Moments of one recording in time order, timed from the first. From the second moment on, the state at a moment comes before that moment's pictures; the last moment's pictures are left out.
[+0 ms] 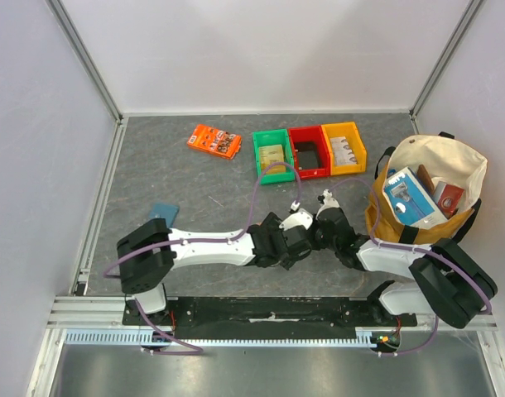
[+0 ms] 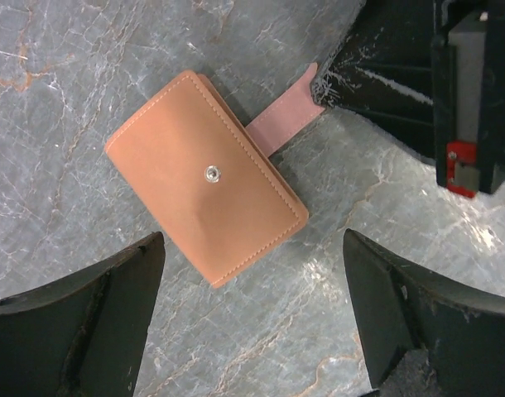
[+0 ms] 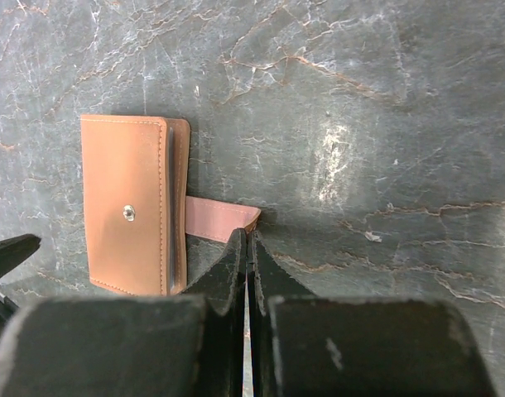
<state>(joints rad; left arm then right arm) -1.26 1.70 1.12 -0.50 -0.53 -0.44 0.64 1.31 0.33 0.31 -0.04 0.76</state>
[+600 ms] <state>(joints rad) -1.27 1.86 1.20 -0.63 -0.68 -0.46 0.63 1.31 0.32 0.34 -0.08 0.77</state>
